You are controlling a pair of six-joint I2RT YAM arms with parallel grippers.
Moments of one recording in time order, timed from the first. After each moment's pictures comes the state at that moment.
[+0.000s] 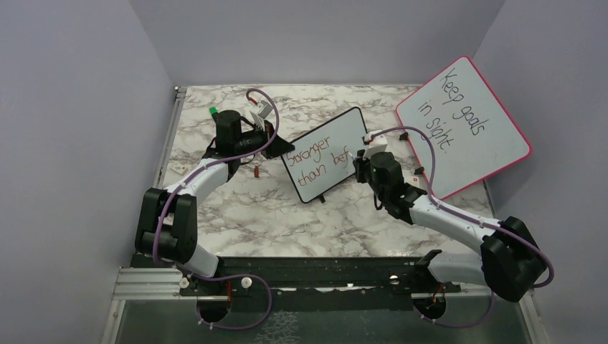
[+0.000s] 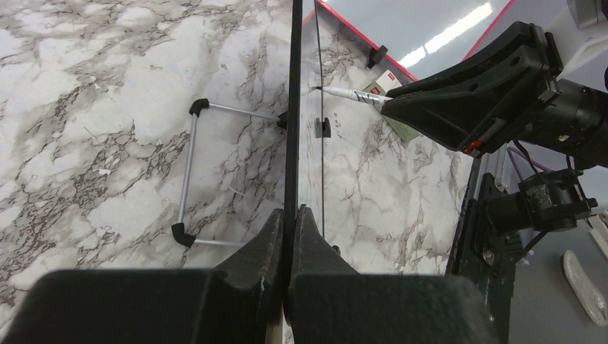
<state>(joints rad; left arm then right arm) -0.22 1.52 0.91 0.28 0.88 -0.28 0.65 1.23 0.62 0.26 0.36 0.14</state>
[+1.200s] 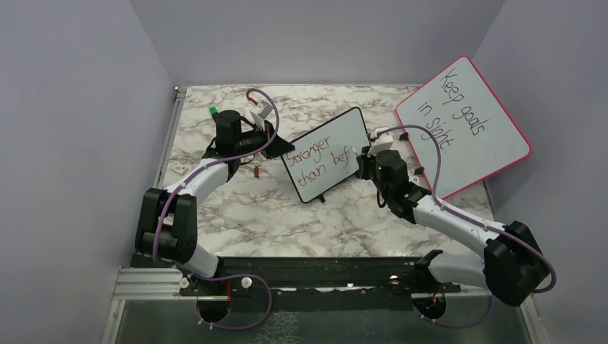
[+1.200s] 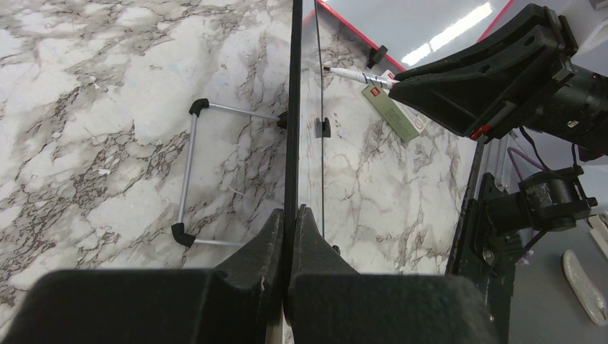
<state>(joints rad) -0.22 1.52 0.91 0.28 0.88 -0.28 0.61 1.20 0.62 0.27 0.35 0.13</state>
